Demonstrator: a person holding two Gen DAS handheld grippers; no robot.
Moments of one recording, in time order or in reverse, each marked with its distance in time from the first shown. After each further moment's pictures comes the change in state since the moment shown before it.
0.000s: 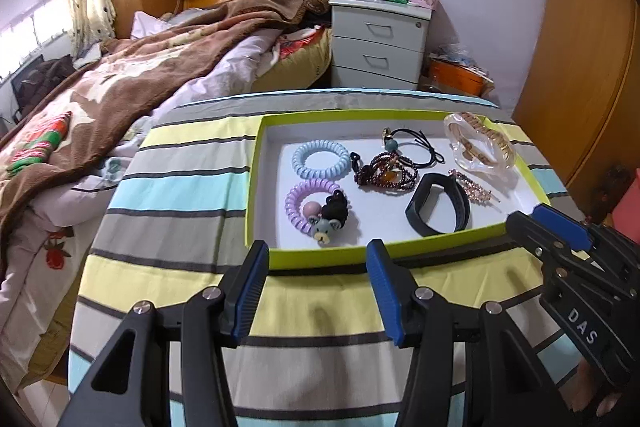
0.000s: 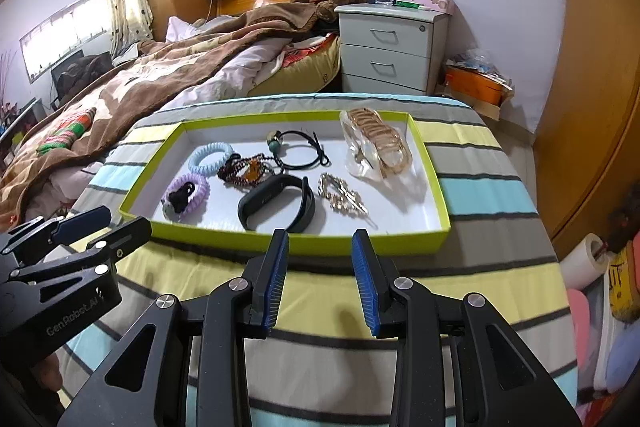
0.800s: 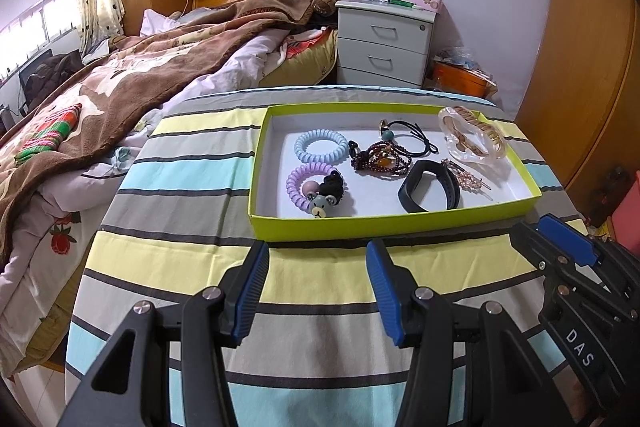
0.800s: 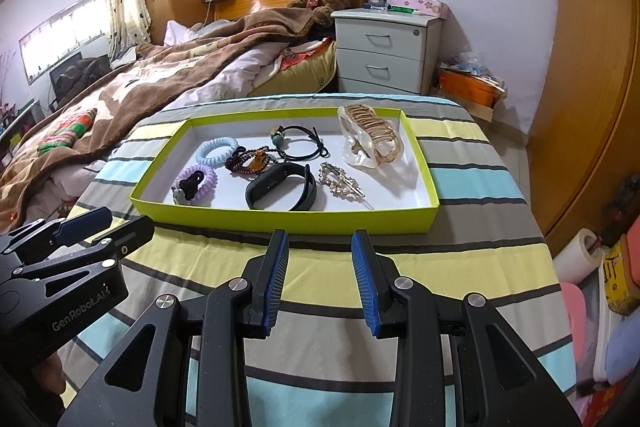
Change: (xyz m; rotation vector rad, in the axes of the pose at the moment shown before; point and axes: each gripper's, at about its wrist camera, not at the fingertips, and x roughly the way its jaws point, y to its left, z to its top) left arm -0.014 -0.005 -0.015 -0.025 -0.005 0.013; right arm -0.018 0.004 -0.014 0.009 -0.020 -0.011
